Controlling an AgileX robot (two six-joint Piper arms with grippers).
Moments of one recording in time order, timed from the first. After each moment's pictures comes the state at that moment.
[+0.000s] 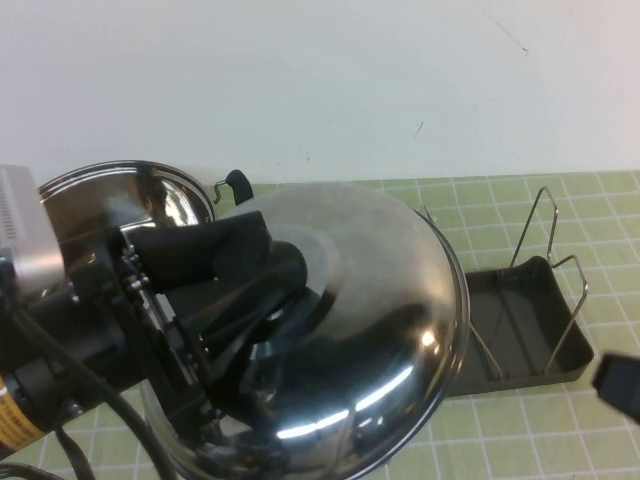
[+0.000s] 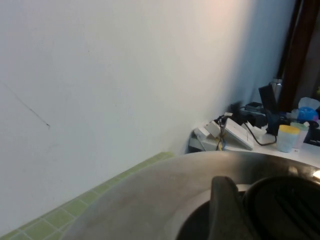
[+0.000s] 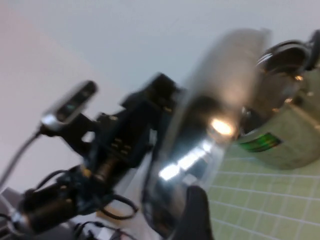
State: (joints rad) right arm 0.08 0.63 -0.32 1.70 0.96 -0.92; left arm -0.25 1.03 -0.49 1.01 -1.02 -1.05
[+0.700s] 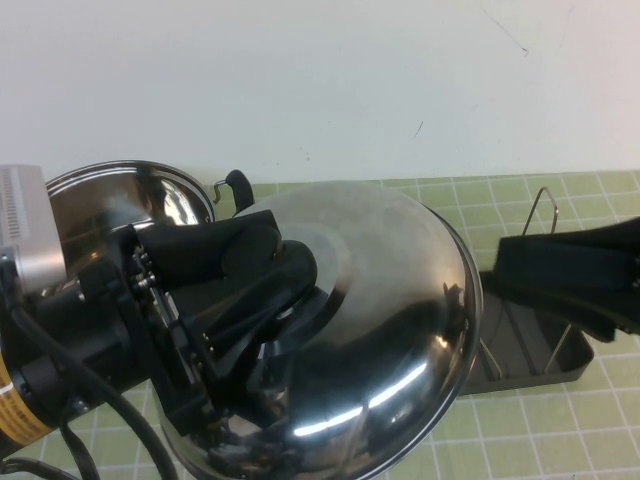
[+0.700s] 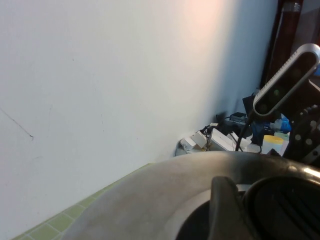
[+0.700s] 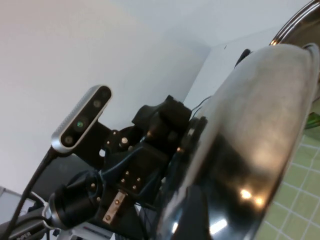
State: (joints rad) right arm 0.13 1.17 -0.65 1.70 1.17 -1.01; left arm -0.25 1.08 -0.49 0.99 -1.11 -1.03
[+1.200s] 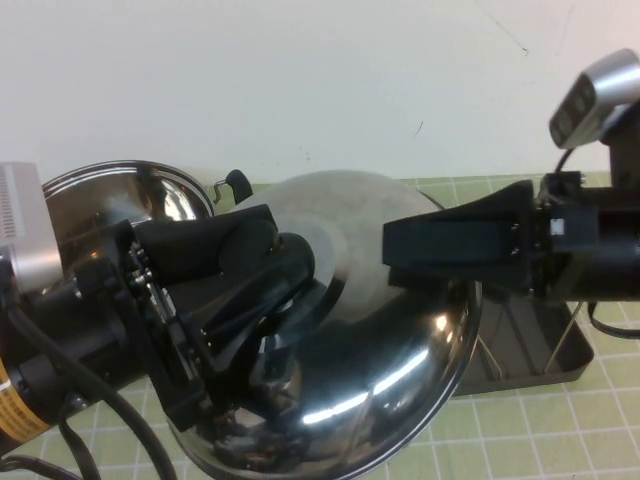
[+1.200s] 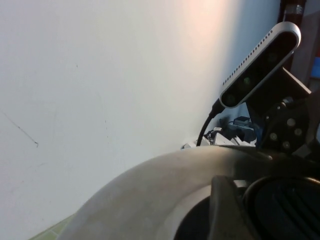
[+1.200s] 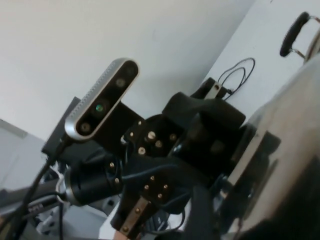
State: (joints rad) right arm 0.34 1.39 -0.88 1.70 1.16 -1.05; left arm -0.25 1.08 -0.49 0.98 -1.11 -1.01
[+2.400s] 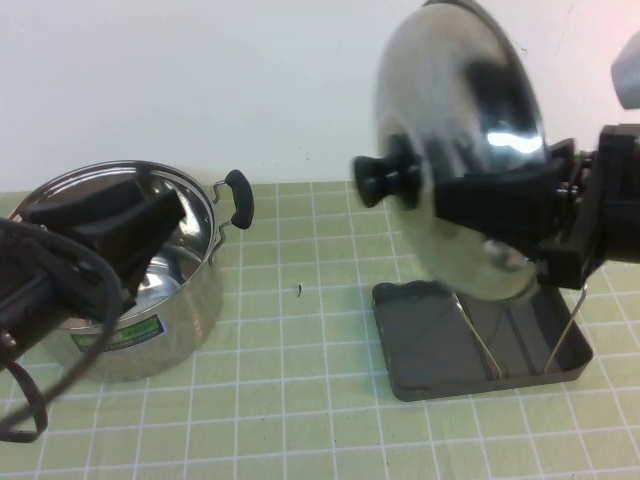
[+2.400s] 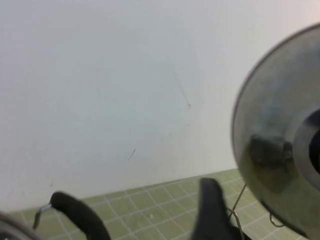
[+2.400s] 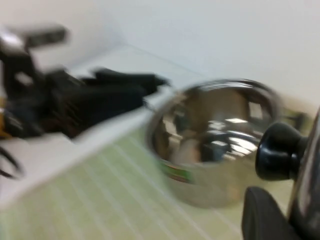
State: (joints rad) right arm 0.40 1.20 -0.93 1.40 0.69 -1.28; left arm 0.01 1.07 -0.49 1.00 -0.91 -1.19
